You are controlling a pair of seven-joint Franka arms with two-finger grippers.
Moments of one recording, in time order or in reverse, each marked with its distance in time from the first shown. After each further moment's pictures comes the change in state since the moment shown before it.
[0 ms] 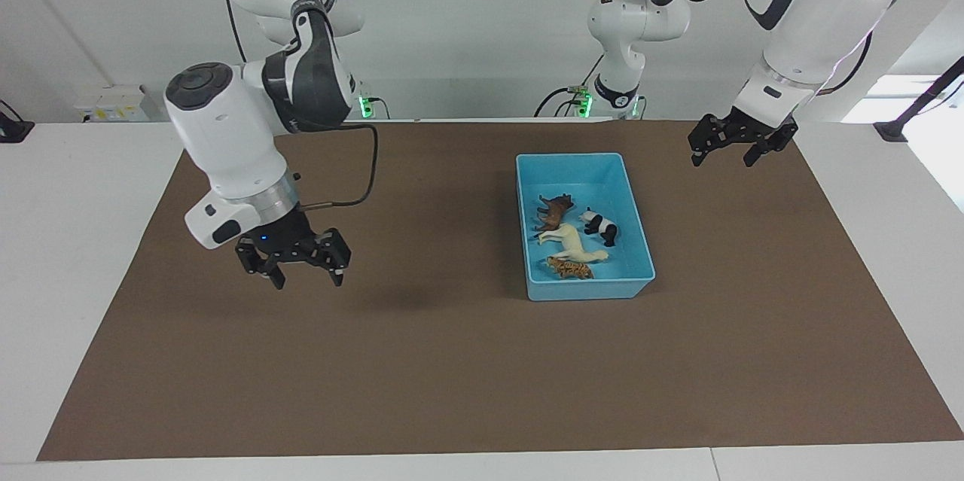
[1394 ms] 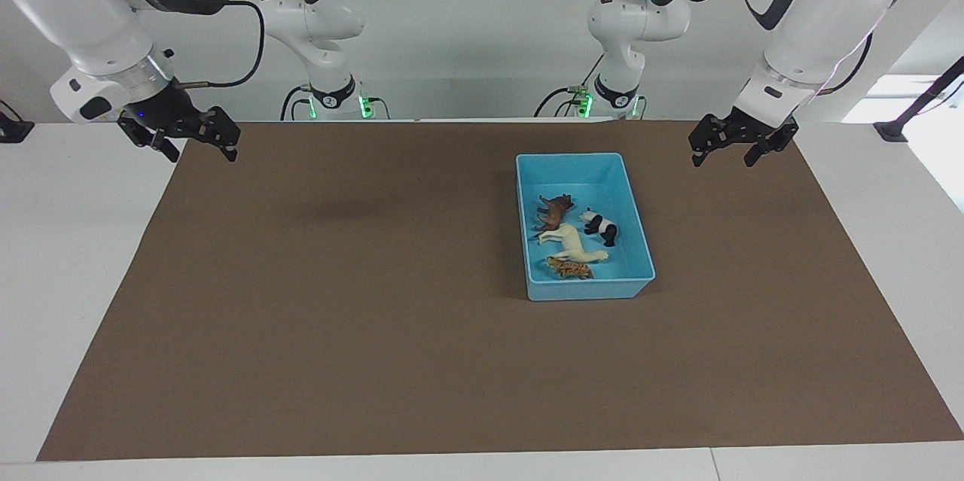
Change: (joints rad) left arm 0.001 0.000 0.000 0.000 0.000 0.001 0.000; right arm -0.185 -0.380 -0.012 -0.223 -0.113 -0.444 -0.198
